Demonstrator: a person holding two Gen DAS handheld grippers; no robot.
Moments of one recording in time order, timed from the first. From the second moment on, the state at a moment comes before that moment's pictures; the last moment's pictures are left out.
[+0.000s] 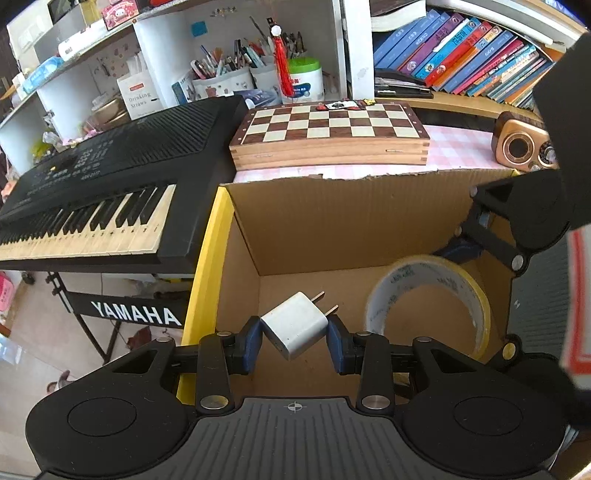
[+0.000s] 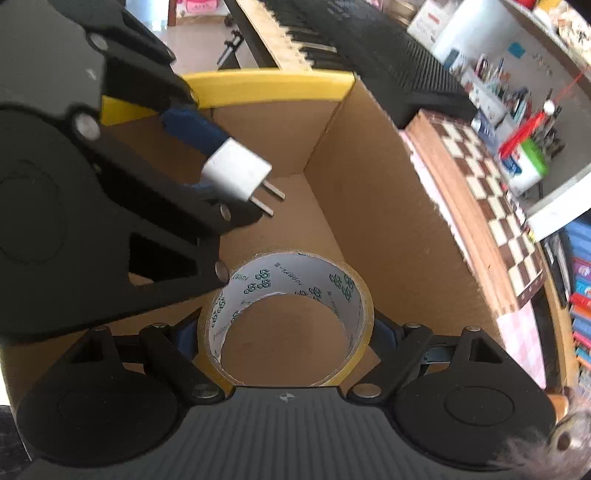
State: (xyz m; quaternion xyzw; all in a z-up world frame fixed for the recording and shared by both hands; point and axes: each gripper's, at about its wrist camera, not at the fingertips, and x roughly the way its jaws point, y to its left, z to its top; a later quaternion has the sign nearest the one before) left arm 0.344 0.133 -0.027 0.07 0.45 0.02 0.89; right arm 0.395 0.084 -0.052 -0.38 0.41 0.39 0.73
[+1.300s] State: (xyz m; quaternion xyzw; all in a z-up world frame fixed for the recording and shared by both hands) left arm 0.270 0.137 0.047 0.06 0.30 0.01 0.95; right arm 0.347 0.009 0.034 -0.22 0.31 0.30 0.88
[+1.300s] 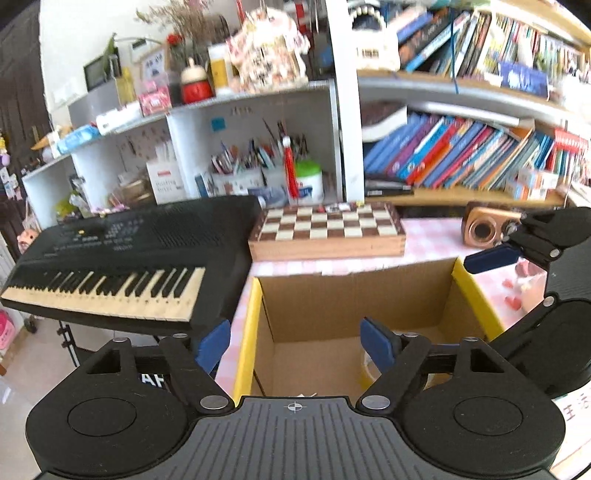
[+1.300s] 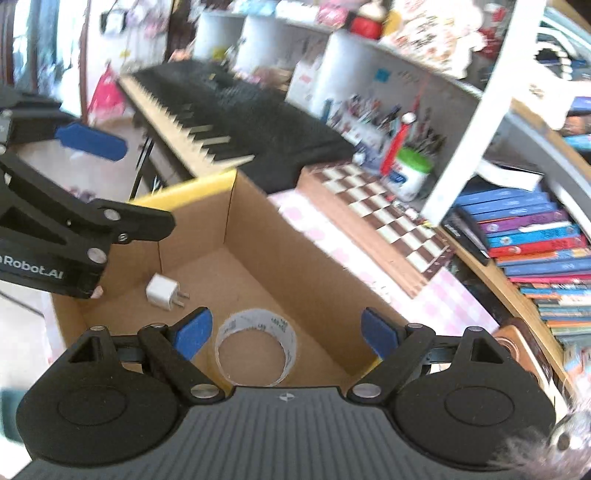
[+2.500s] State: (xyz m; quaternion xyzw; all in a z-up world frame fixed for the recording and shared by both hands) left arm 0.062 0.124 0.072 -0.01 0.22 0.07 0.97; right arm 0.107 -0.116 0.064 0.00 0.18 0.08 0.98
